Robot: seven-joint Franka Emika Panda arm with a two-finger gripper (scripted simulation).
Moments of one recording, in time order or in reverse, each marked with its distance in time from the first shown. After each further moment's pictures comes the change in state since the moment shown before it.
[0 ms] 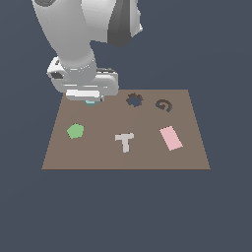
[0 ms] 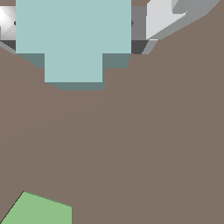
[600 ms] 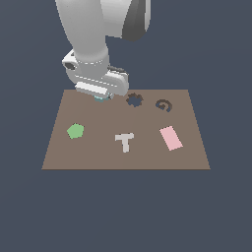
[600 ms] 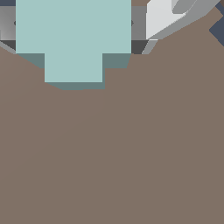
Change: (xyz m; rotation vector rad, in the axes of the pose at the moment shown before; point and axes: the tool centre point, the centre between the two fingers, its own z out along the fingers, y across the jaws) arm -0.020 -0.034 -0.002 0.000 0.000 0.258
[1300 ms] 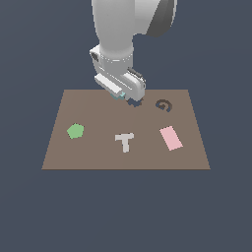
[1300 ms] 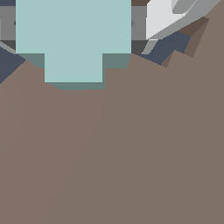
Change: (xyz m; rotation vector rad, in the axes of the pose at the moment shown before) arm -0.027 -0.060 -0.004 0.000 0.000 0.426
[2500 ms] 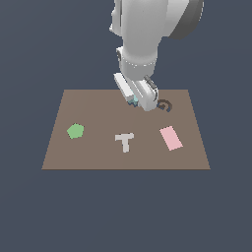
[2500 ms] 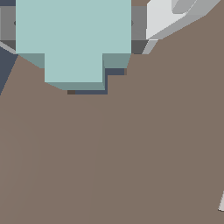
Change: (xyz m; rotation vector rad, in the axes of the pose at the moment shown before) arm -0.023 -0.059 -0.003 0.000 -0.001 0.404
